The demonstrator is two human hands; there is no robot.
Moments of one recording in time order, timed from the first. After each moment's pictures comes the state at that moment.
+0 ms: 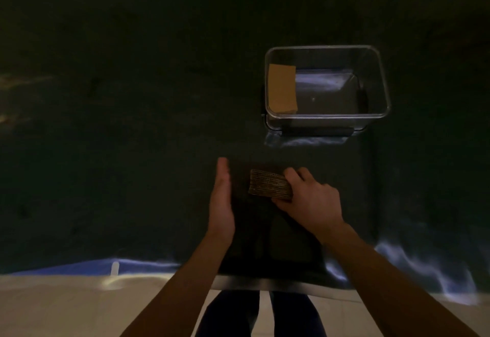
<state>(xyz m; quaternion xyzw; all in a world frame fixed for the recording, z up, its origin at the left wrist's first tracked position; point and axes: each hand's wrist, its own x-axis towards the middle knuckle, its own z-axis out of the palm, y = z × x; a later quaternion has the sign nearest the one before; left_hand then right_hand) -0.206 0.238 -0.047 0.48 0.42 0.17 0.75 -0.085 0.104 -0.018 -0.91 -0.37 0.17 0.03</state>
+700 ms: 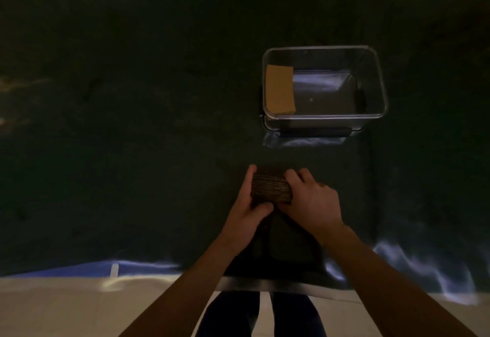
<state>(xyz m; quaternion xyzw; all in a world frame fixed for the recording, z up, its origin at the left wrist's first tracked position) -0.209 0.215 -0.031 0.59 0.32 -0.03 0.74 -0.086 0.099 -0.020 -0.91 -0.38 0.15 0.04</state>
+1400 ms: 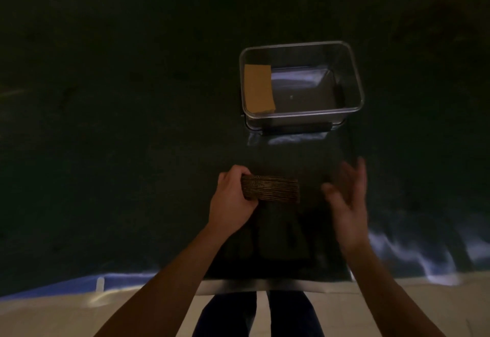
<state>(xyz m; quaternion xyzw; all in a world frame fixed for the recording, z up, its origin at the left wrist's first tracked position) -0.173 0.232 -0.034 0.84 0.31 -0.04 0.45 -0.088 0.031 -0.002 -0.75 0.03 0.21 0.63</state>
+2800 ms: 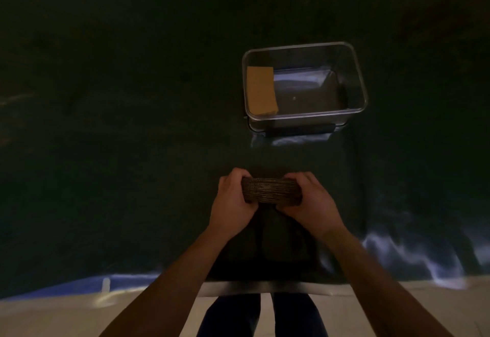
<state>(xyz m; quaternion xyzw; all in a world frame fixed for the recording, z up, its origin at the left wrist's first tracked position) -0.178 0.235 -0.035 0.84 0.30 -0.04 0.46 -0.079 0.073 -0.018 -0.89 -0.23 0.28 0.27</state>
